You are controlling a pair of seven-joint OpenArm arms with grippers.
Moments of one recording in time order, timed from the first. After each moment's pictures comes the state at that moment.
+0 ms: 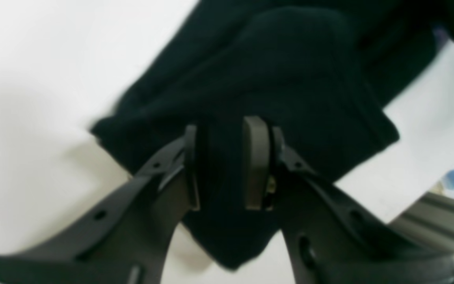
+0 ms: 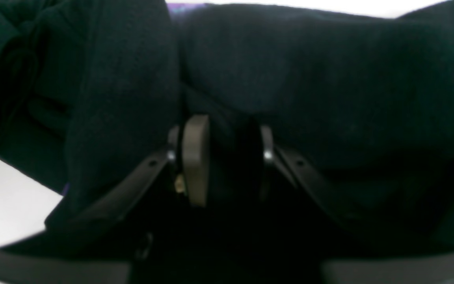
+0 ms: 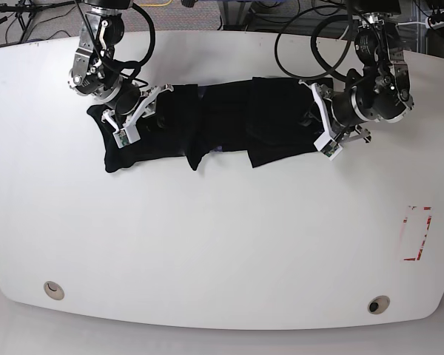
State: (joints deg) left arm 9.1 -9.2 -10.5 107.9 -28.5 -41.8 73.1; right arm -13.5 4.1 17.9 89.1 21.6 41.0 -42.9
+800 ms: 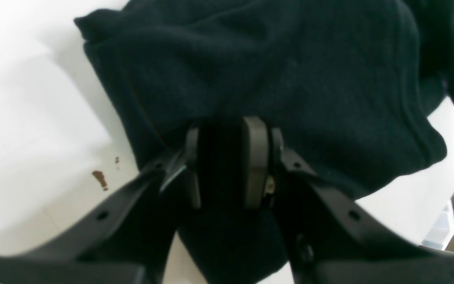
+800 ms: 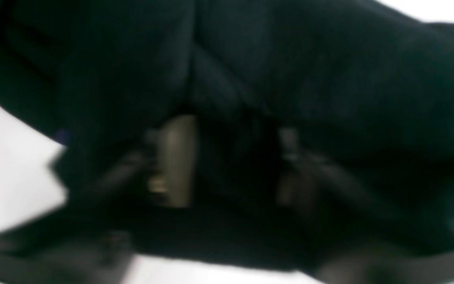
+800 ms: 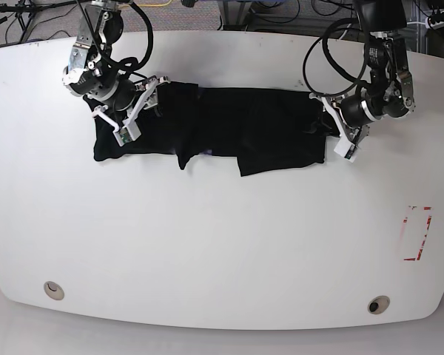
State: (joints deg) left arm 6.0 -12.7 -13.9 81.9 -35.2 -43.7 53.2; right arm -14.4 2.0 21.6 103.8 23.5 40.5 -60.0
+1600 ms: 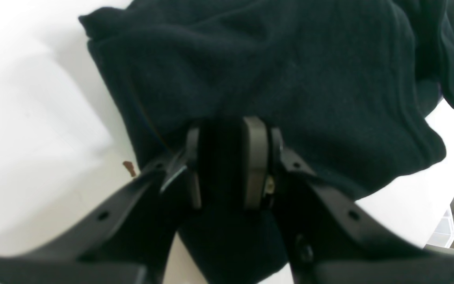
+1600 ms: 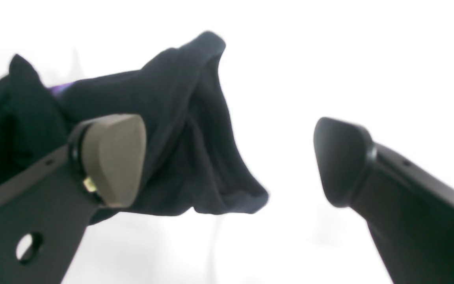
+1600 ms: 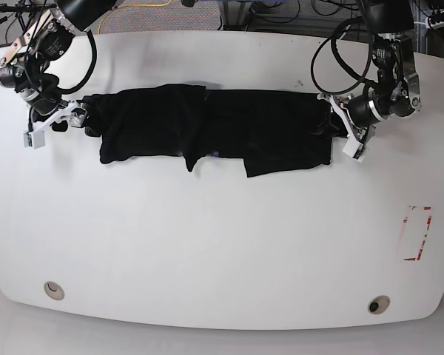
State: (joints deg) left arm 5.8 -14.6 -14.0 80.2 -35.6 -44.2 51.1; right arm -3.8 6.2 52.8 94.0 44.3 40.3 -78.3
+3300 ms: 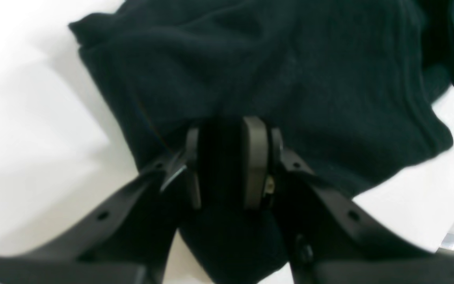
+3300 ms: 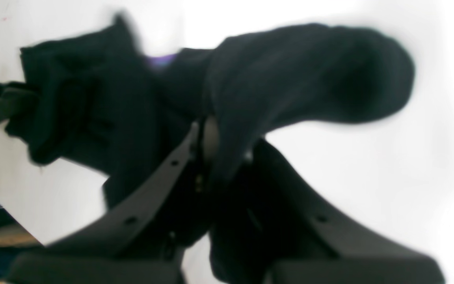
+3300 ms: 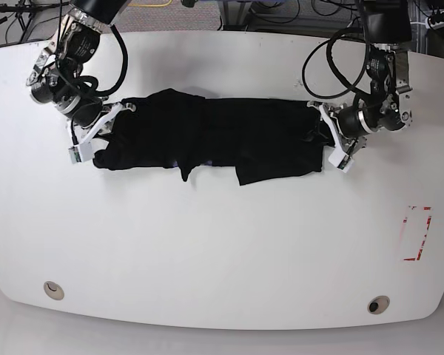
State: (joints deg) left arm 1.5 -15.1 -6.3 80.0 -33.2 -42.7 52.0; right arm -7.7 3.1 33.8 103.5 45.1 40.1 -71.9
